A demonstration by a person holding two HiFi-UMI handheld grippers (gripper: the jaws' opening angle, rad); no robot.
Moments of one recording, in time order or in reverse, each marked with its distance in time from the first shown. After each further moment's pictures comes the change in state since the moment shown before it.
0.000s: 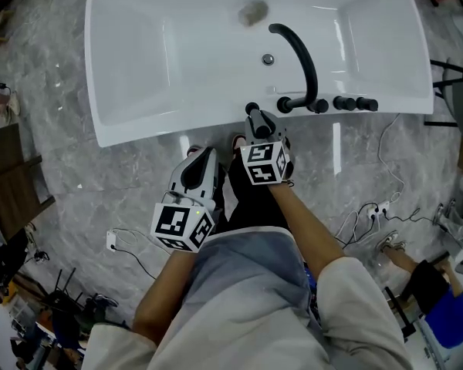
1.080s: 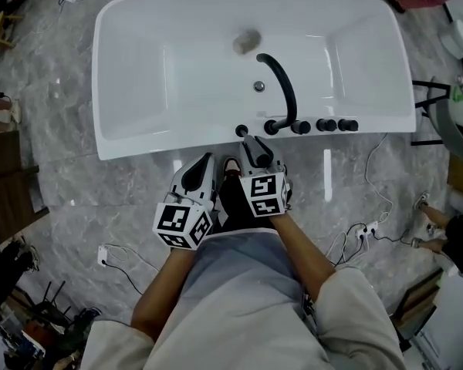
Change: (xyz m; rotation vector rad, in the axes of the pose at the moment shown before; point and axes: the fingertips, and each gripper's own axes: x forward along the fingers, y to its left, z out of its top) left arm 0.010 -0.019 0.030 0.008 -0.062 -0.004; right arm -0.081 -0.007 0.051 -0.011 -0.123 0.056
